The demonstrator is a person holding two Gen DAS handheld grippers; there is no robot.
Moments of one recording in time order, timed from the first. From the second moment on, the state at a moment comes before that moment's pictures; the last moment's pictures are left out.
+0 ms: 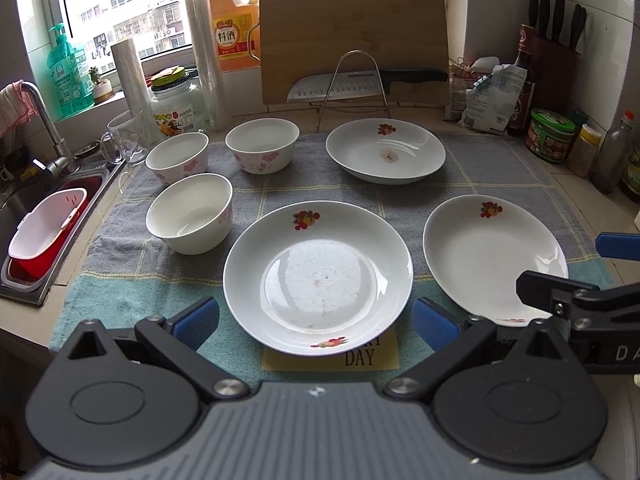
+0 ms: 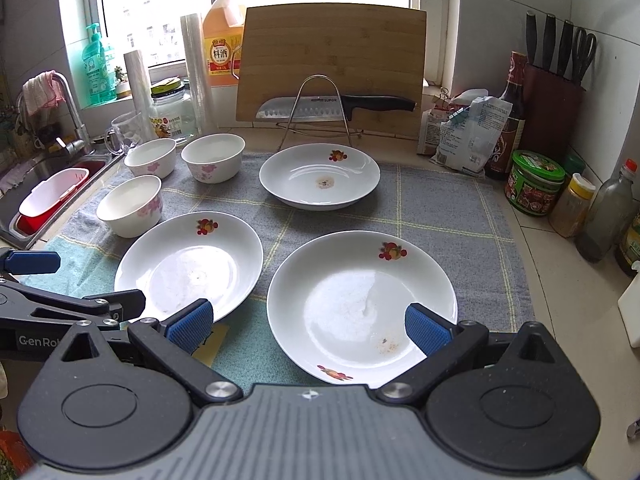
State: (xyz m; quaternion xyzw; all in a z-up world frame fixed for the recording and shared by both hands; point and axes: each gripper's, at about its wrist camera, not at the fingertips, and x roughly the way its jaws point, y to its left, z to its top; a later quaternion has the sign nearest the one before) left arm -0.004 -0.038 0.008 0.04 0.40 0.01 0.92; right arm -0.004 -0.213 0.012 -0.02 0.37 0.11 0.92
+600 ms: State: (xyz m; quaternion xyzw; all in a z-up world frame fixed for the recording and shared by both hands) left arm 0.000 -0.059 0.001 0.06 0.39 -0.02 0.92; right arm -0.013 -0.262 -0.032 -0.04 0.37 0.15 0.92
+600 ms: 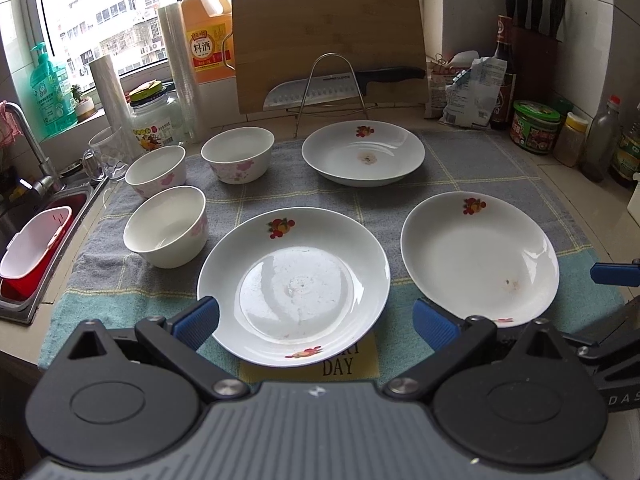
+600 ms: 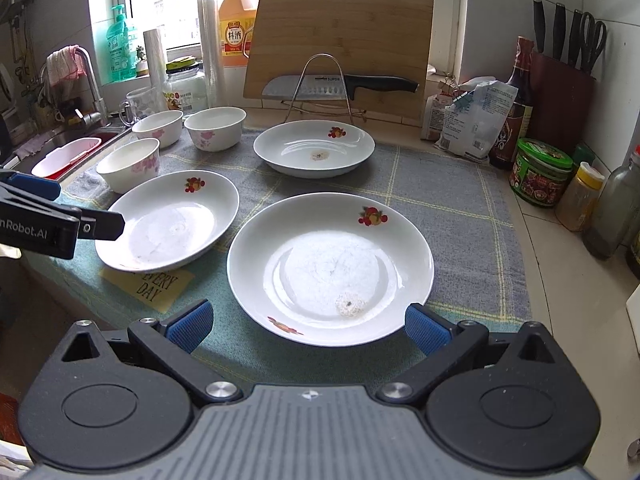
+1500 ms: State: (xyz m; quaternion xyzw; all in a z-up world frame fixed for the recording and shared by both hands) left arm 0.100 -0.102 -0.030 0.08 0.43 -0.15 0.89; right arm 0.030 -0.266 -0.103 -0.07 0.41 0.15 0.90
